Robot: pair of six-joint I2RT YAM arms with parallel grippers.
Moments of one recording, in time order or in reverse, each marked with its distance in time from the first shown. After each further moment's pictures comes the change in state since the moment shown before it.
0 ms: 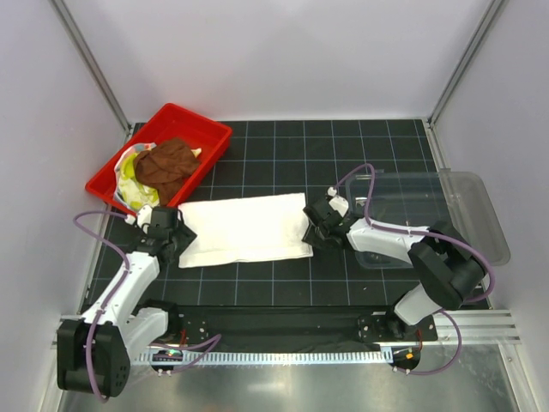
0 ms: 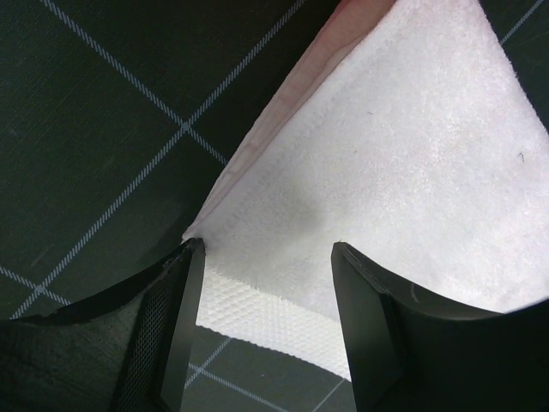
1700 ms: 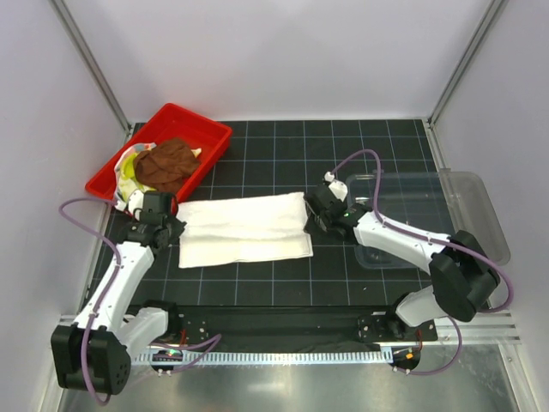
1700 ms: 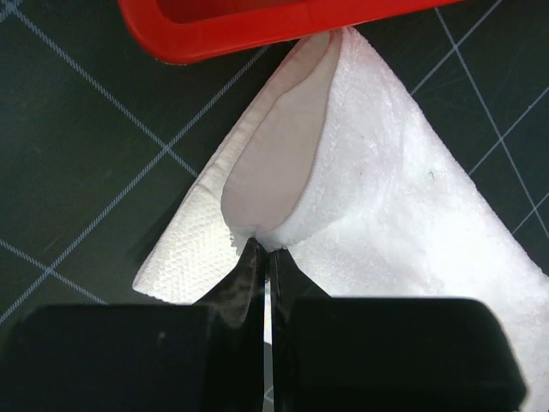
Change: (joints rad) left arm 0.013 0.022 0.203 -0.154 -0.027 -0.017; right arm 0.000 -0.084 0.120 -0.124 0.025 -0.114
